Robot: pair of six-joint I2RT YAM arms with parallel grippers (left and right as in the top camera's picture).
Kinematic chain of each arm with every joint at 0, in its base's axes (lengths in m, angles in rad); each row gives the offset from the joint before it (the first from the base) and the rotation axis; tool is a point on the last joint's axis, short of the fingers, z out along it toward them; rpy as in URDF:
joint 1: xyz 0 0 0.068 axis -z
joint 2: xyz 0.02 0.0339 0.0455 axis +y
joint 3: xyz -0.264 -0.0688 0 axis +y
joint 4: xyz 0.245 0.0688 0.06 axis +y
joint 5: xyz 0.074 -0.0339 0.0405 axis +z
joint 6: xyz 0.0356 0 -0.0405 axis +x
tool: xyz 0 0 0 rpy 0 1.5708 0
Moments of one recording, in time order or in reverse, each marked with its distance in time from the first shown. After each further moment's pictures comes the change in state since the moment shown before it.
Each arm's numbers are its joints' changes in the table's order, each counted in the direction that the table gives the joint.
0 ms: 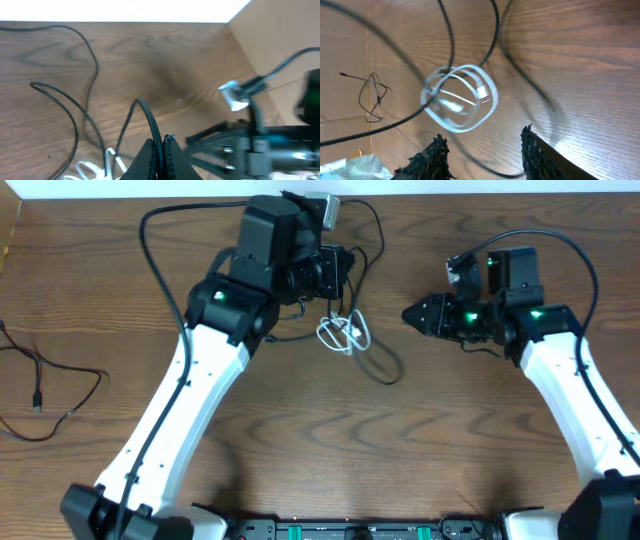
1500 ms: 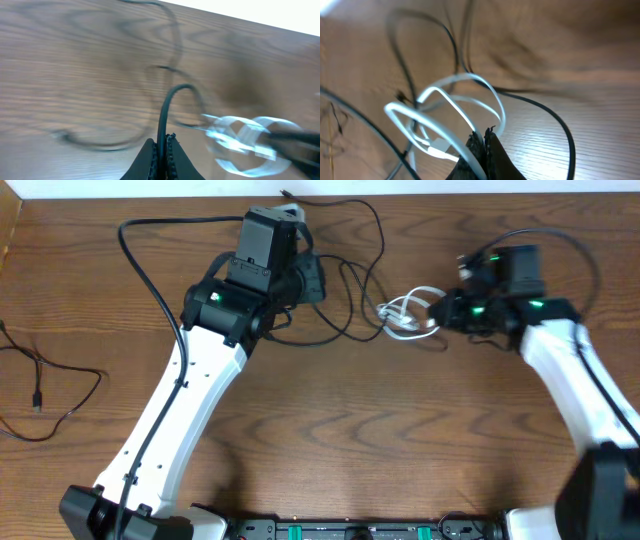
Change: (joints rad) left arm -0.015 0.001 0.001 0.183 0.353 -0.129; right arm 0.098 0.047 0.000 -0.036 -0.125 -0.040
